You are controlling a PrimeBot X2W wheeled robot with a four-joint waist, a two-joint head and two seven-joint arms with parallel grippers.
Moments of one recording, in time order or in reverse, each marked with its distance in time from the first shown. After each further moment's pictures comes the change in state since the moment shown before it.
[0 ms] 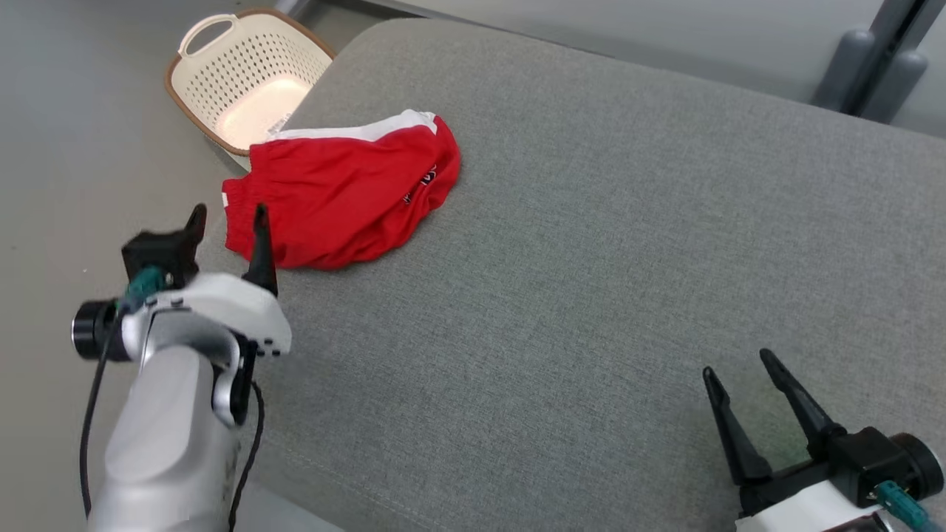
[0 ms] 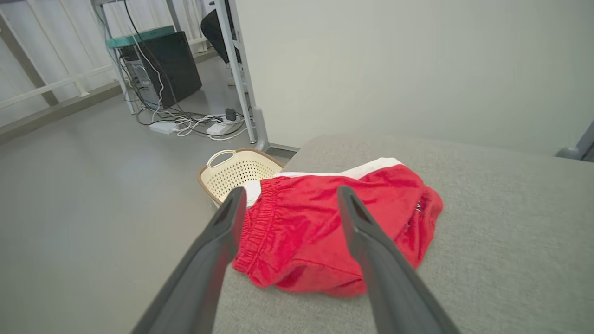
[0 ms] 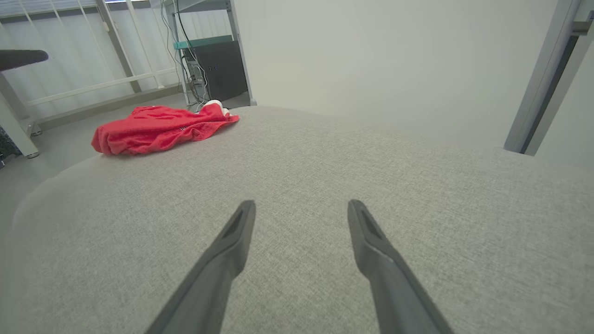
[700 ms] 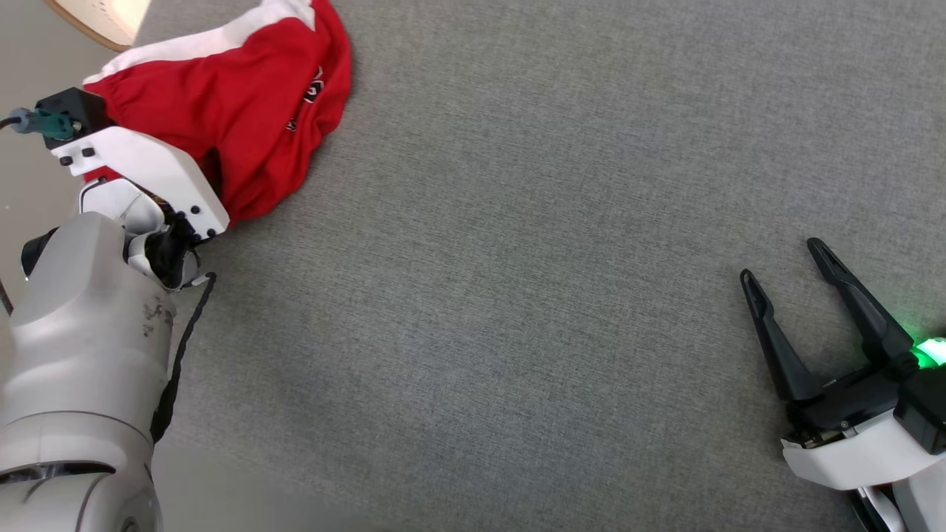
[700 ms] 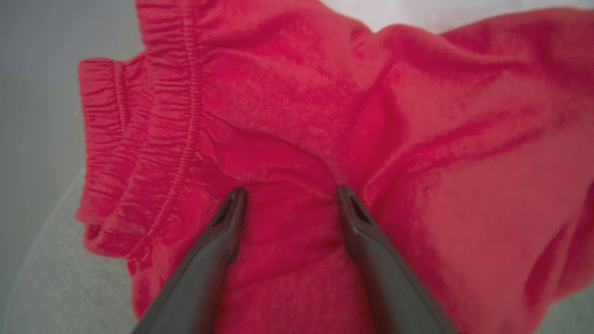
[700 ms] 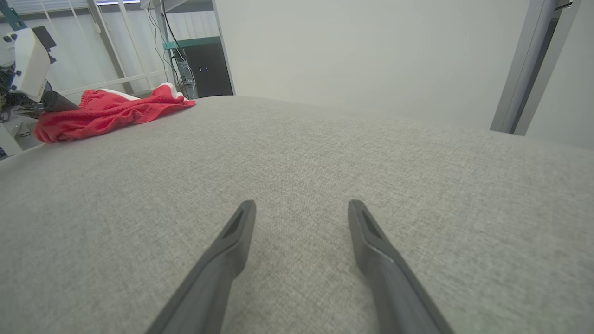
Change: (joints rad) left arm -0.536 0.060 0.107 0.632 -0.181 -0.031 0.364; right arm -0.118 -0.151 -0.010 -0.159 -0.021 0.004 -0.011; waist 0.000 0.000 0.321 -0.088
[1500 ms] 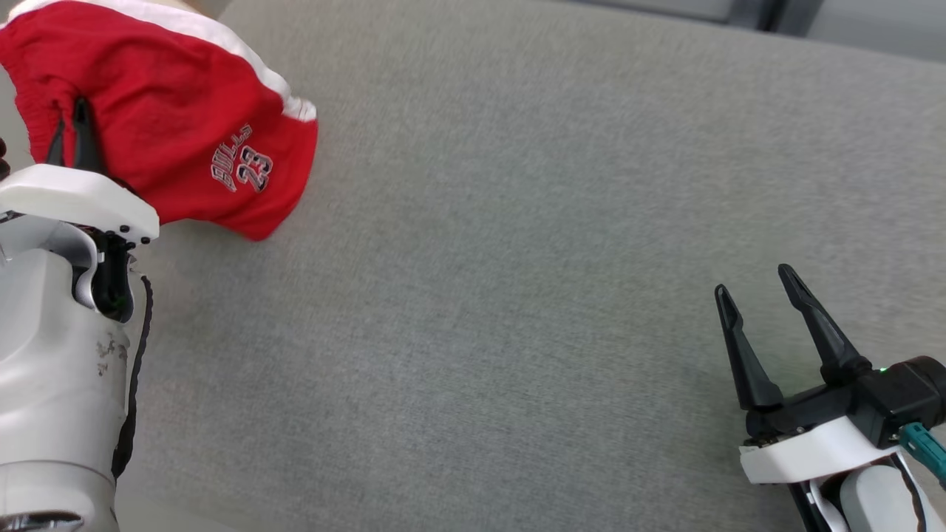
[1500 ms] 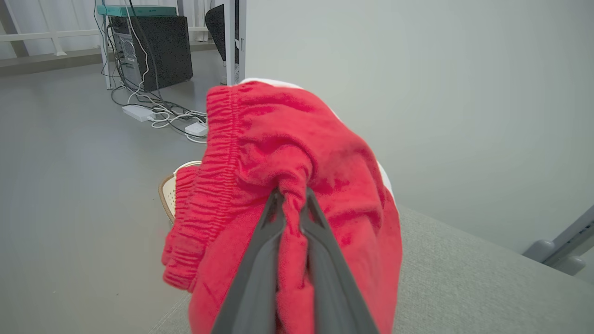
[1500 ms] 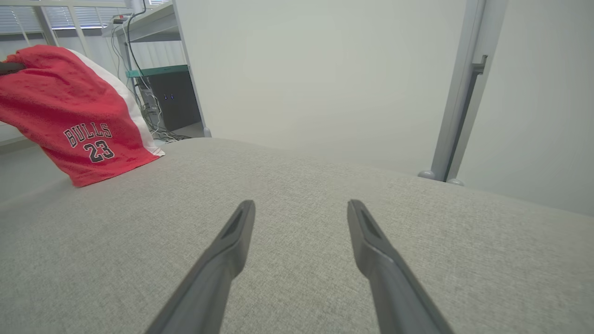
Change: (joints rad) left arm 0.121 0.075 0.006 -0.131 -0.058 -0.099 -0.491; right arm -0.012 0.132 -0.015 0.094 0.002 -0.004 0.011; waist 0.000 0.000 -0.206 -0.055
